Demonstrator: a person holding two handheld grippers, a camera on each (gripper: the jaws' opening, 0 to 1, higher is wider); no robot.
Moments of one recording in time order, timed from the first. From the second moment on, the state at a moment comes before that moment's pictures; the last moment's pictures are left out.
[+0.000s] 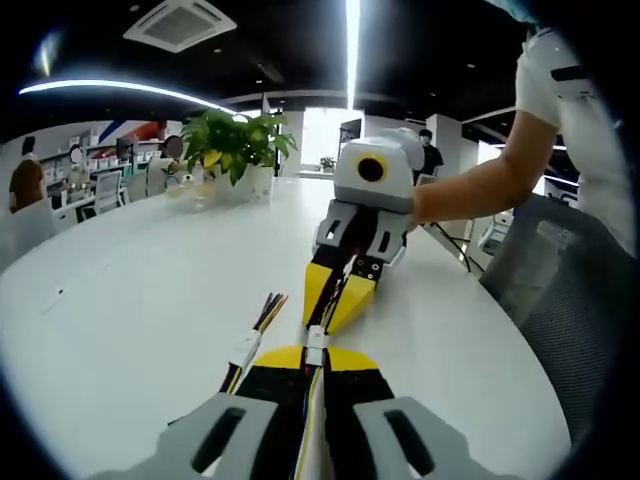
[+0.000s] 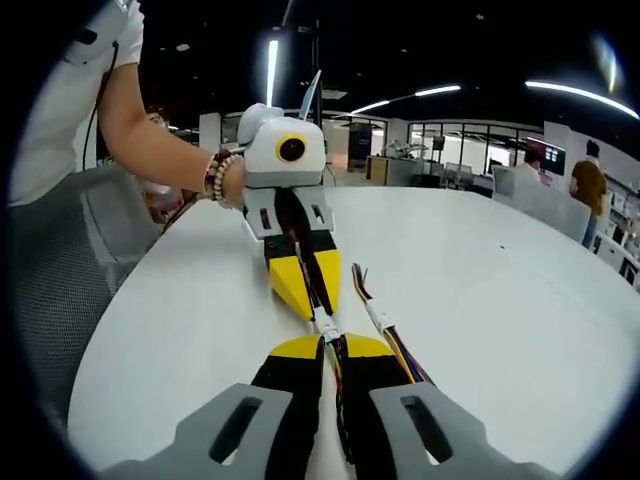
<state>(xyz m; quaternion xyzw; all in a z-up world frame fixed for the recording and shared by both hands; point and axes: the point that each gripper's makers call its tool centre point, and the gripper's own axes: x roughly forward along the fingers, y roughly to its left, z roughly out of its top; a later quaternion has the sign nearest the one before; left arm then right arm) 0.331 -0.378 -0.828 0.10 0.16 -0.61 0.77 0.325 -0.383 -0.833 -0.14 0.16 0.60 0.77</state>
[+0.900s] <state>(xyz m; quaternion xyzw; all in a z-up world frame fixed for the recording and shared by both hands) 0.325 -0.380 -0.841 0.11 0.18 -0.61 0.76 0.321 -0.384 -0.847 -0.14 0.17 0.60 0.77</state>
